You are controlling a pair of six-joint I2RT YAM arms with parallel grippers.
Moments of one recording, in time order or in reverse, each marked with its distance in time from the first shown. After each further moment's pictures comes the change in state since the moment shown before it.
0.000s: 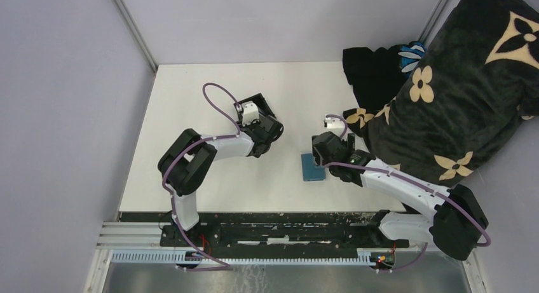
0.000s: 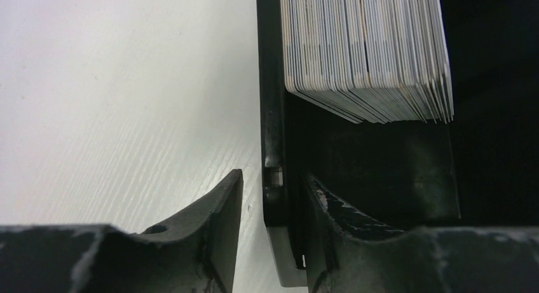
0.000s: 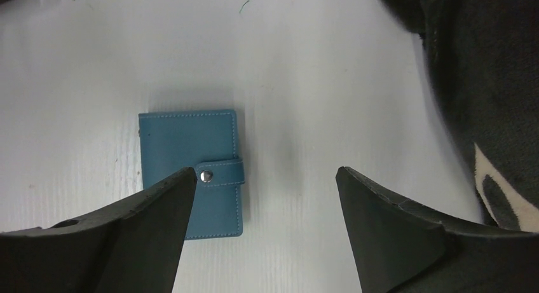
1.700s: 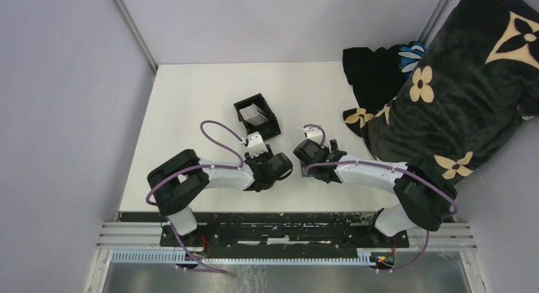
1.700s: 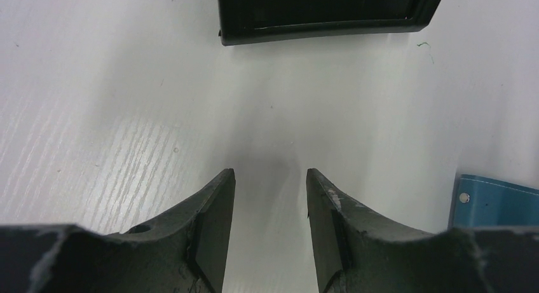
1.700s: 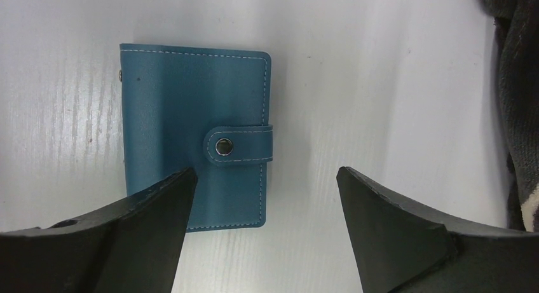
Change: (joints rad) left arm -0.309 -0.177 -0.274 0.059 0.060 -0.395; right arm 0.090 0.294 0.018 0.068 0.005 -0.016
